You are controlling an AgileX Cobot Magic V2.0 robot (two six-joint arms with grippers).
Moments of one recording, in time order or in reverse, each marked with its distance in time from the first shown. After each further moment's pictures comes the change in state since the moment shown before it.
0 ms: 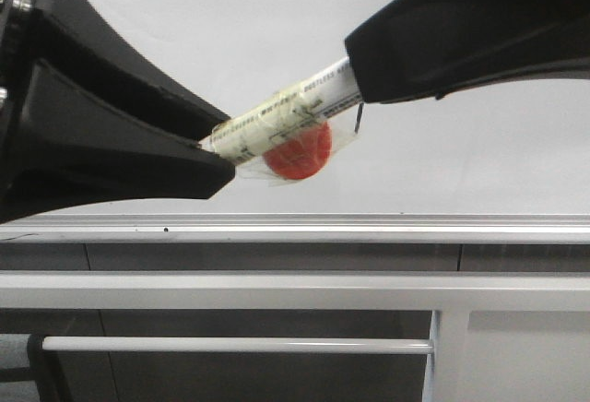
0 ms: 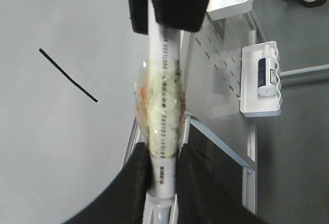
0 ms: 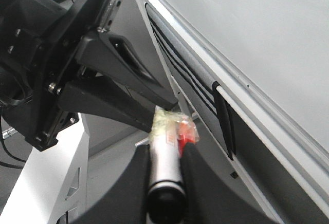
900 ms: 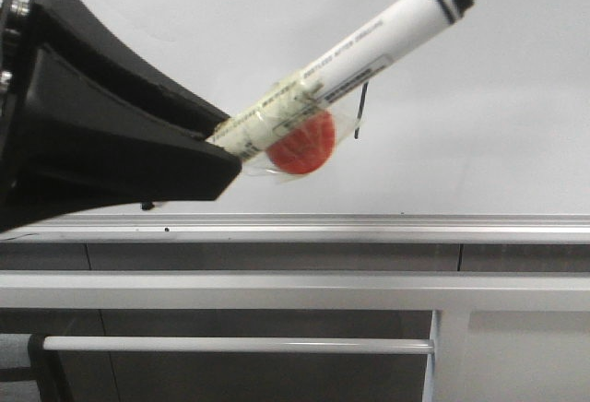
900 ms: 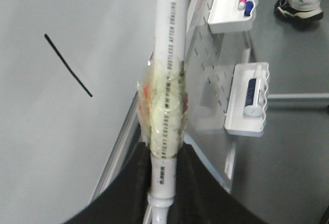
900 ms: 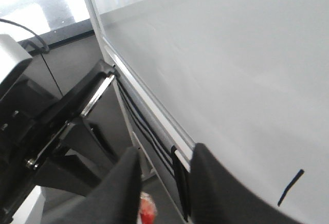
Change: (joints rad) left arm 0.000 0.000 0.021 -0.191 -0.060 0.002; right arm 0.000 -0.096 -0.070 0.062 -0.142 -0.075
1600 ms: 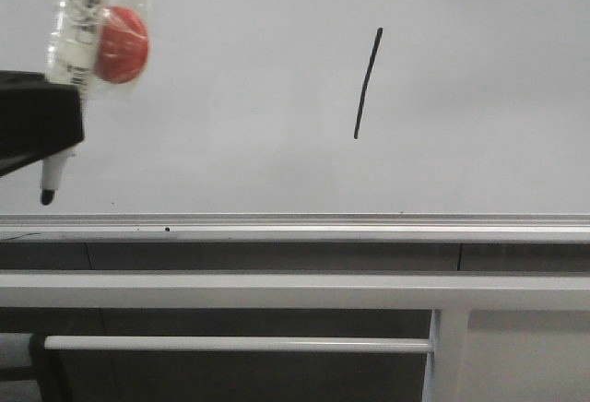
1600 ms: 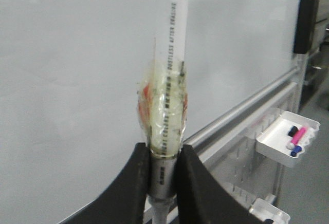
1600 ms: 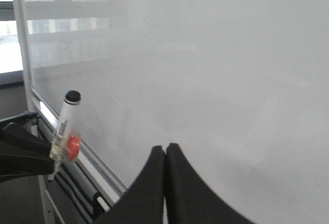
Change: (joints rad) left arm -0.010 -0.011 0.421 -0.827 -0.832 0.233; right arm 0.000 -0.388 0.154 -0.063 -0.271 -0.004
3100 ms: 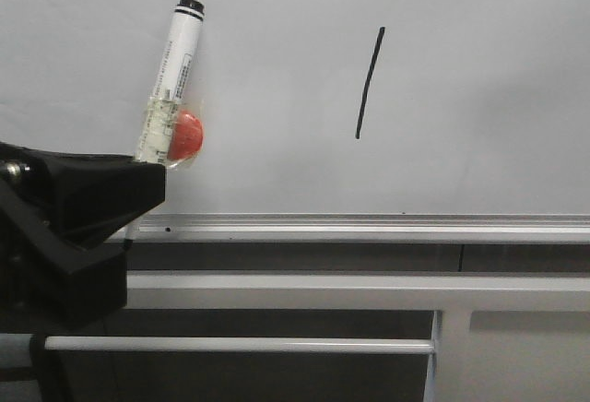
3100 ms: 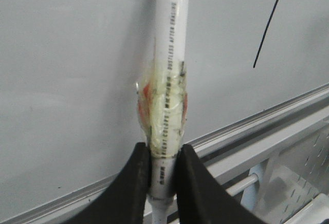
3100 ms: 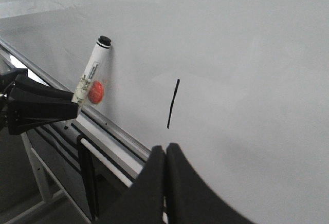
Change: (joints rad) left arm -0.129 0.450 -0.127 -0.362 -0.212 0.001; right arm 0.000 -0.048 0.208 0.004 -0.076 0.000
